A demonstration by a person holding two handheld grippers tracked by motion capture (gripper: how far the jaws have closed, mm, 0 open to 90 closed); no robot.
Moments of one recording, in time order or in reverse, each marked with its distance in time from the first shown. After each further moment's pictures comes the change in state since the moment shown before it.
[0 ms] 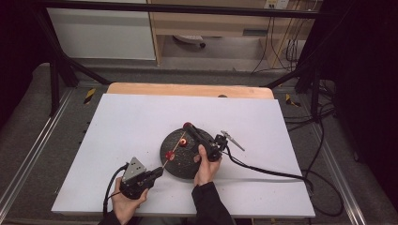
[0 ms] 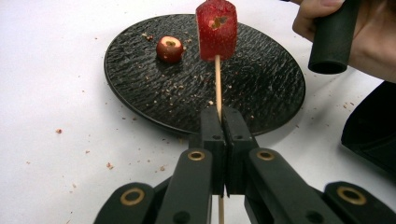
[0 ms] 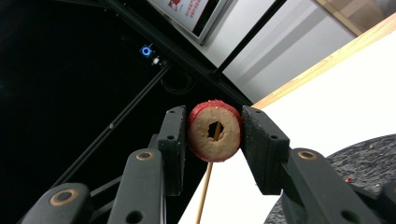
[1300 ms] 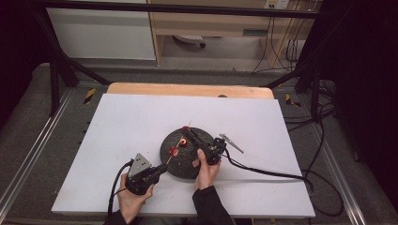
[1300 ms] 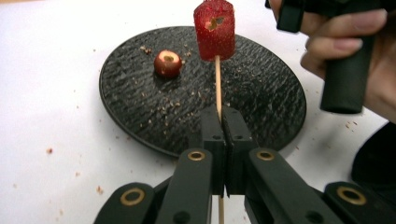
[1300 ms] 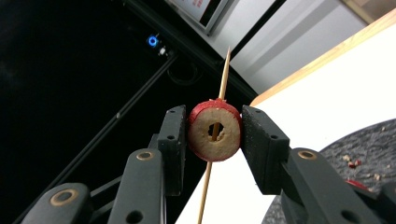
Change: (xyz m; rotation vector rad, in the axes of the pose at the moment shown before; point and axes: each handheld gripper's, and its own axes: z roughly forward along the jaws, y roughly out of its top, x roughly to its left) left arm -0.005 0.016 0.014 -0.015 0.017 -0.015; right arm 0.002 -0.008 -0.006 0.051 0.032 -0.003
